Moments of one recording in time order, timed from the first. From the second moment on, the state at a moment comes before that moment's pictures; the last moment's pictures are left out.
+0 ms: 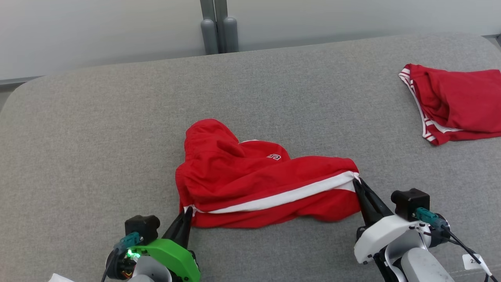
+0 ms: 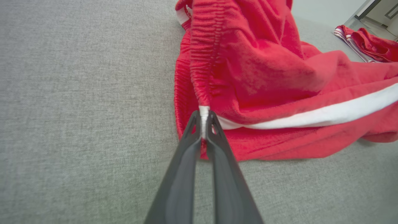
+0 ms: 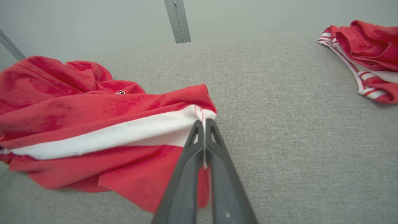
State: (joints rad) left arm -0.18 0.09 -0.32 0.55 -0.47 -0.13 -0.12; right arm -0.15 -0.09 0.17 0.37 0.24 0.13 -0.17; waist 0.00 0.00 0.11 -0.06
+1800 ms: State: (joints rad) left arm -0.71 0.40 -0.24 -0.09 -0.81 -0.05 0.25; right arm -0.66 -0.22 0.12 -0.01 0.37 0.13 -0.04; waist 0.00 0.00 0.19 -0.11
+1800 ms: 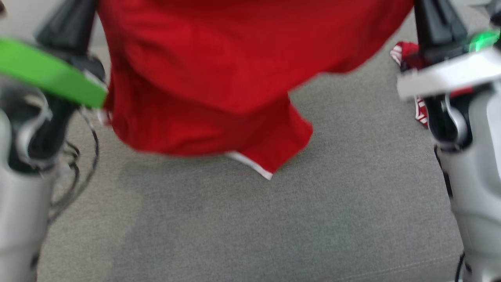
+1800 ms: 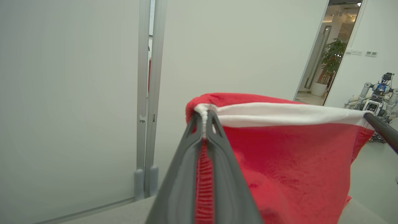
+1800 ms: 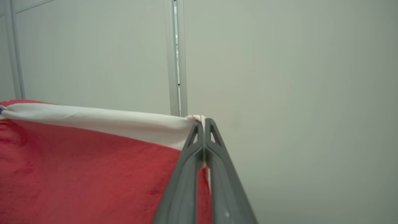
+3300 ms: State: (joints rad) left arm -0.37 0.34 -0.17 0.01 -0.73 -0.13 -0.26; right arm -0.42 -0.05 0.06 -0.03 0.29 0.13 -0.26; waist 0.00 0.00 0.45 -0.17
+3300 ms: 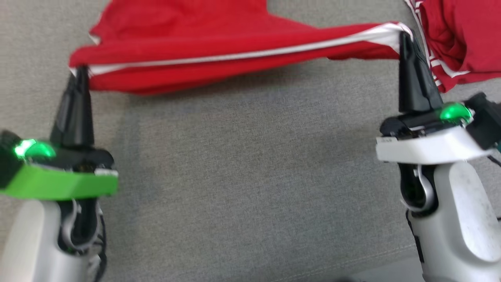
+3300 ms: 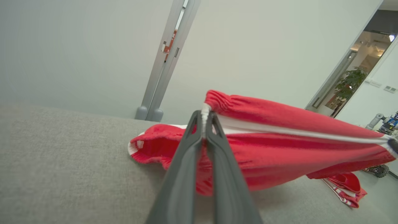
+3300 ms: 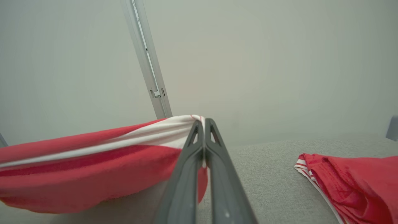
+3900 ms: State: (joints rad) left arm 0.09 0.19 -0.13 -0.24 -0.67 -0.13 -0.26; right arm -0.01 -0.09 0.00 -0.26 0.24 0.13 -0.26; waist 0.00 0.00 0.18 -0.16
